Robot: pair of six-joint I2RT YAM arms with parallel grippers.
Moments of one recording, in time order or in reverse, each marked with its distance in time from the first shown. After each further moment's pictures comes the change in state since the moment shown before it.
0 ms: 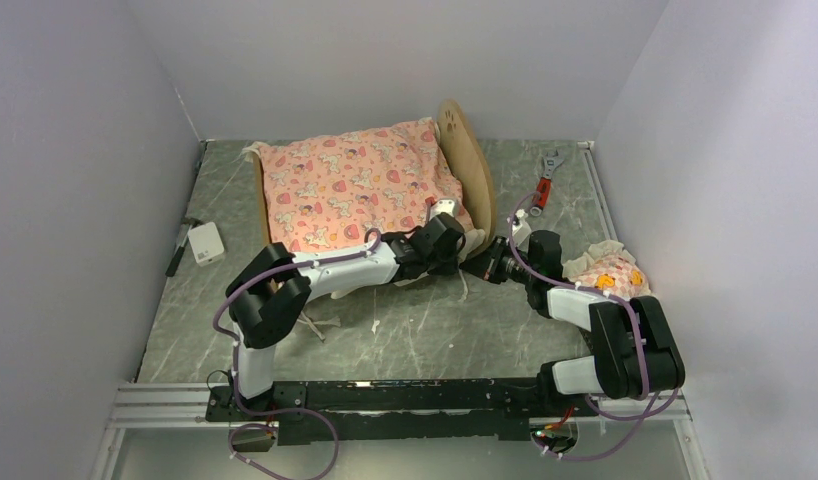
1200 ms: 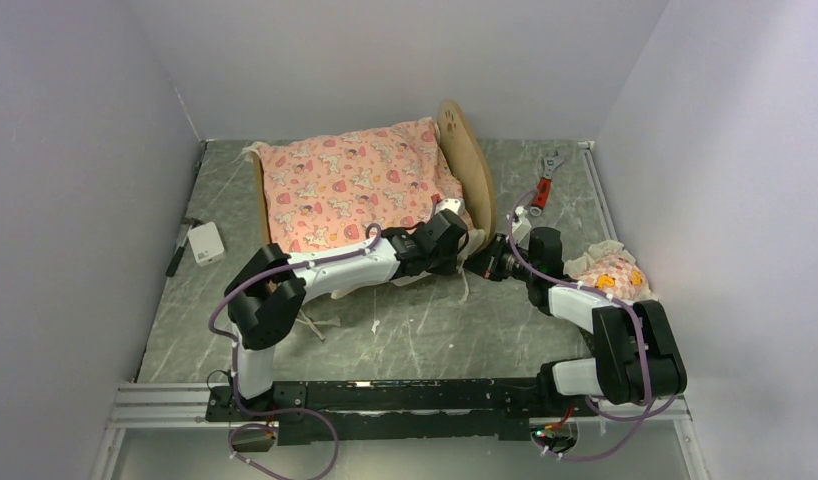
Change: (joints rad) left arm -0.010 -0.010 0.065 -0.112 -0.007 0.080; right arm 0.000 -0.027 0.031 -0.070 0.006 -0.058
